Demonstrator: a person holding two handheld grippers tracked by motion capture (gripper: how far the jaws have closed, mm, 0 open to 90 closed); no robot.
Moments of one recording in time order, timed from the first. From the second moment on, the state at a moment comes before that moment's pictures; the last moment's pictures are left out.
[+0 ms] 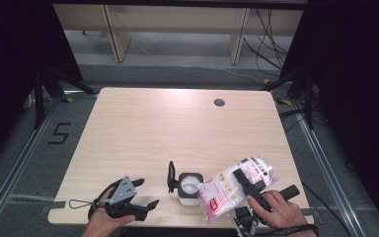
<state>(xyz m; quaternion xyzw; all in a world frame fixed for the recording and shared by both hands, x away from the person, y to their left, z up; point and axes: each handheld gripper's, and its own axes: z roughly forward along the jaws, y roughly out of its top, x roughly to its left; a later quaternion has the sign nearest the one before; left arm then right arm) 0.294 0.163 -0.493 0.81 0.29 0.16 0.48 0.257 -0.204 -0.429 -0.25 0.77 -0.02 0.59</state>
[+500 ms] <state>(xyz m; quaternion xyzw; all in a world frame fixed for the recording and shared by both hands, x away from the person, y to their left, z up) 0.294 0.164 -0.493 0.82 0.29 0.16 0.47 0.257 -0.202 -0.427 -0.26 0.77 -0.03 0.59</state>
